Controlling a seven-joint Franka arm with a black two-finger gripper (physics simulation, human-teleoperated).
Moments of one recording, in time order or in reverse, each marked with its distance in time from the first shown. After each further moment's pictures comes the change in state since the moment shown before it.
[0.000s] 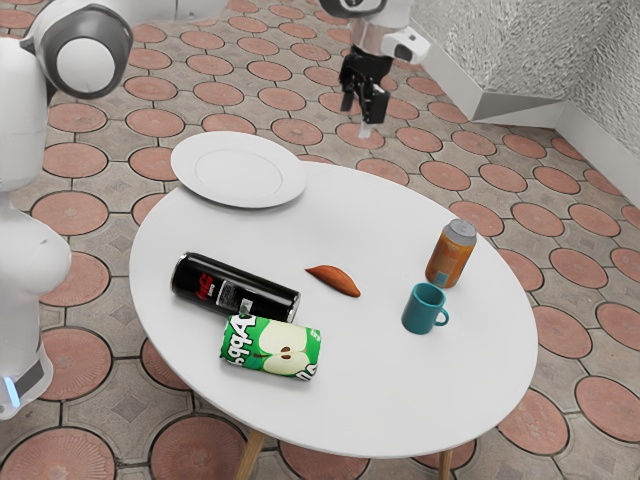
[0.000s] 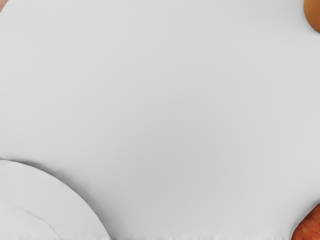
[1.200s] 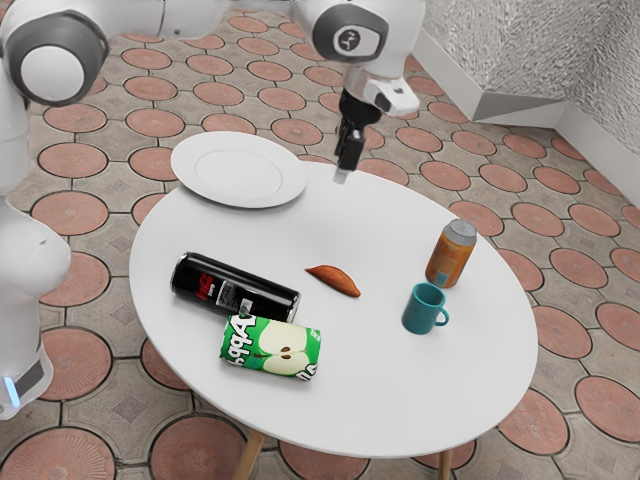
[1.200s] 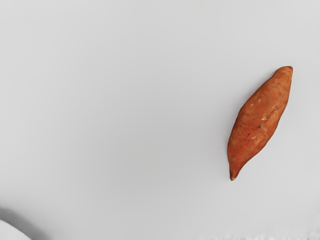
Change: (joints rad) arm 0.005 -0.139 -0.019 -0.255 -0.089 0.045 0.301
